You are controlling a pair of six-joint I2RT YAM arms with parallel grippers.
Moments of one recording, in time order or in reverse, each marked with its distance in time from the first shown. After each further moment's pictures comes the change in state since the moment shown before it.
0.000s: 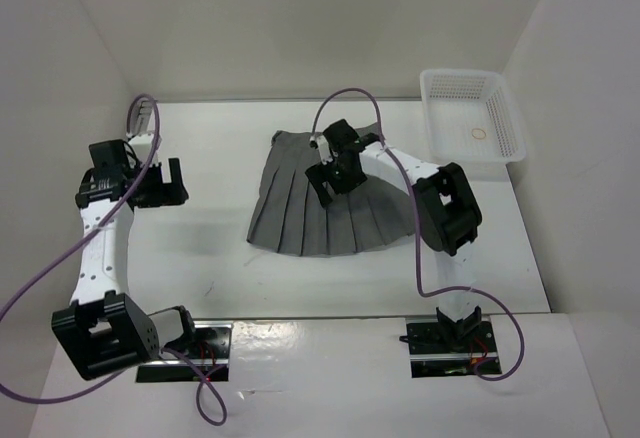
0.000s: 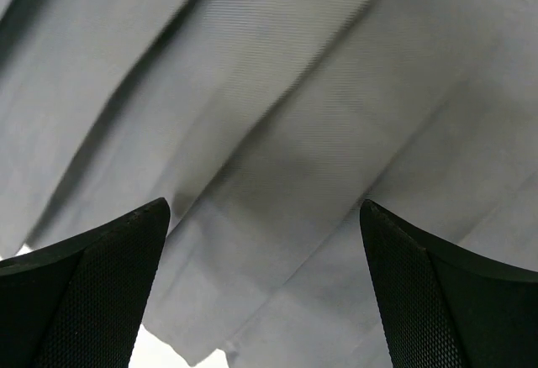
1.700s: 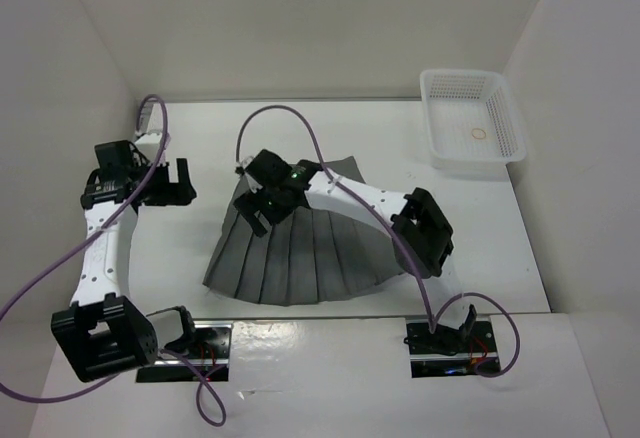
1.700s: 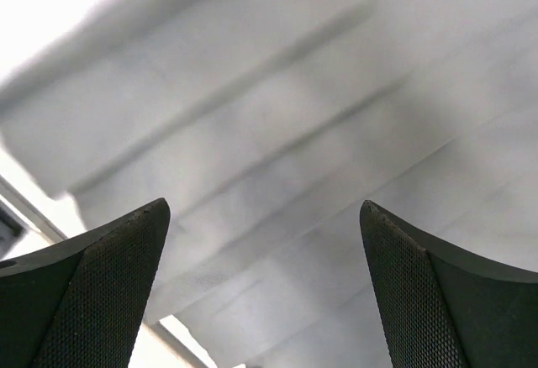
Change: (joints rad) left arm -0.010 -0.050 -0.039 0.046 0.067 0.029; right arm 0.421 0.026 0.163 -0.033 0.100 0.278
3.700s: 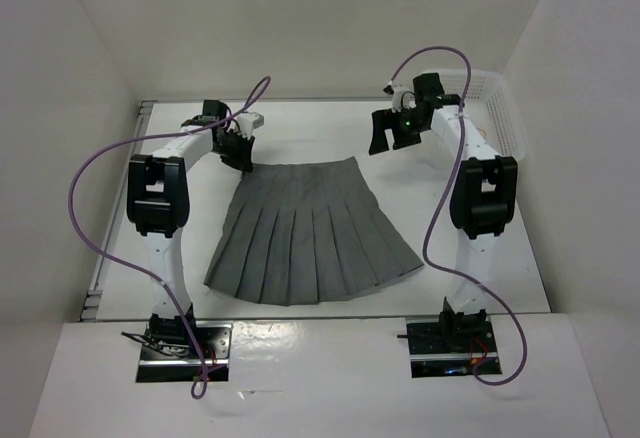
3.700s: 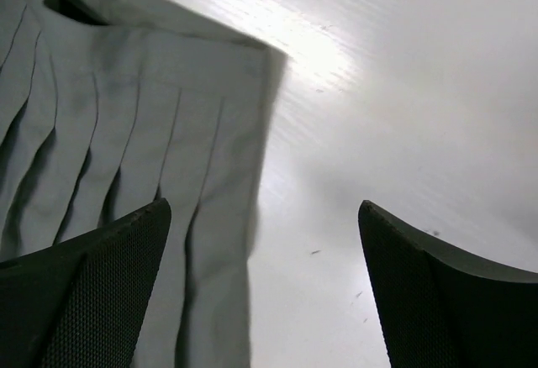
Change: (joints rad) left arm -0.378 1.015 0.639 0.113 0.095 0.216; right arm -0.859 -0.032 0.051 -0.076 -0.441 -0.376
